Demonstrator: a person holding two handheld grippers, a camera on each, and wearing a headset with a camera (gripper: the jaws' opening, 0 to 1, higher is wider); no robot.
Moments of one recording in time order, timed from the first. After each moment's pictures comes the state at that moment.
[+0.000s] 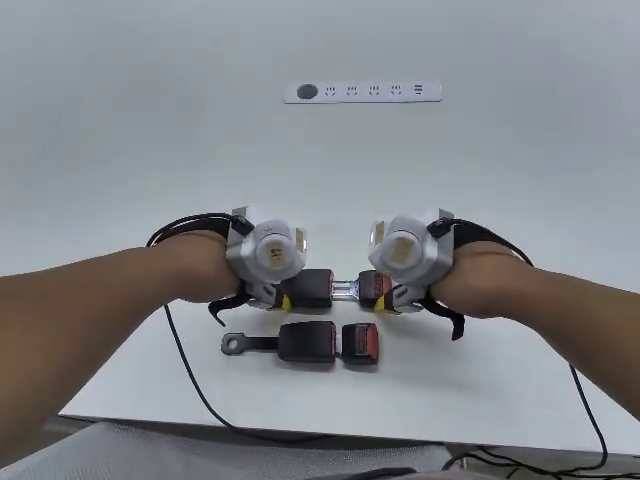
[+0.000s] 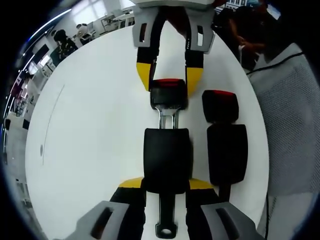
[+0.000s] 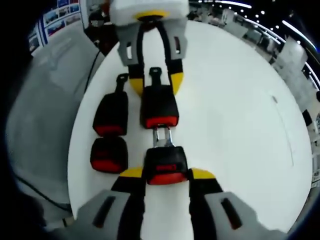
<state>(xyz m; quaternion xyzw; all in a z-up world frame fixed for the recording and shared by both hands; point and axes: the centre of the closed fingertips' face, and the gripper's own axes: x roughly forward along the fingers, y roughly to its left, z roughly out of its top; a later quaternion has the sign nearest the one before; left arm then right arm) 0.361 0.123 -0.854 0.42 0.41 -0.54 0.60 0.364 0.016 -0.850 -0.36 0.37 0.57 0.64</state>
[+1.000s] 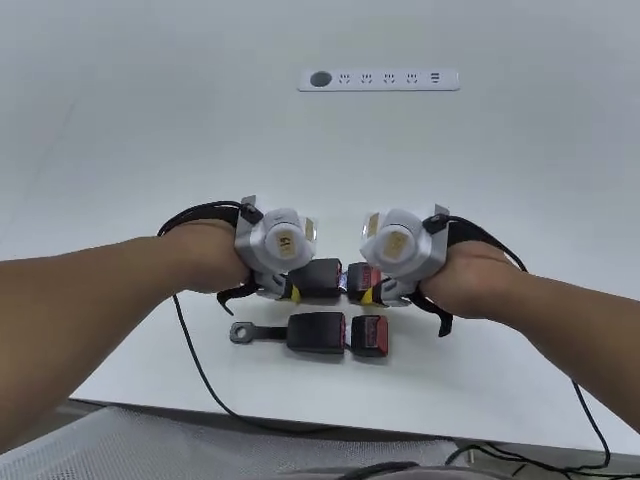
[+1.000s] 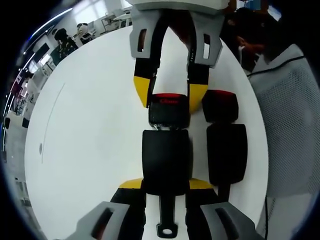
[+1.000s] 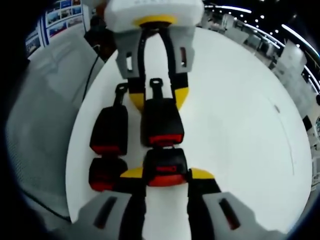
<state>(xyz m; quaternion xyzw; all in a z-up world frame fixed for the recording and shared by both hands) 0.362 0.122 -0.855 0.41 0.42 -0.54 0.60 0.364 0.046 -0.854 -0.36 0.34 0.58 0.65</state>
